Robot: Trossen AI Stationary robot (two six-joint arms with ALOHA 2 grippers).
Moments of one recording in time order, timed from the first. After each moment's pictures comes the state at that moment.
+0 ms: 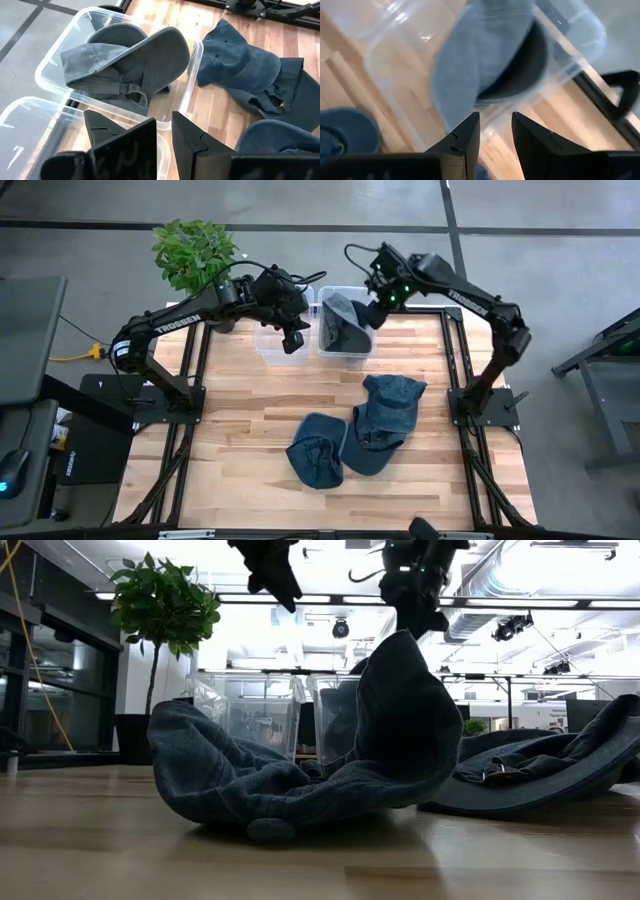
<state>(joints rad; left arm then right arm) 0.37 1.53 1.66 -0.87 0.07 0.05 -0.64 1.69 1.77 -1.21 -0.12 0.09</state>
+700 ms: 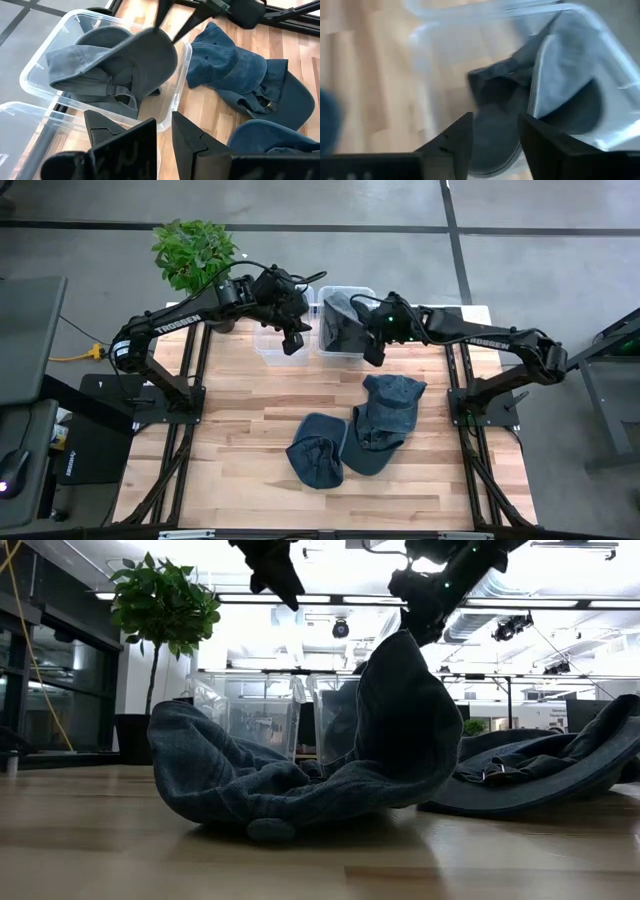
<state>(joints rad) 0.37 1.53 1.66 -0.86 0.12 0.05 -0.41 1.36 1.08 -0.46 0.05 -0.11</state>
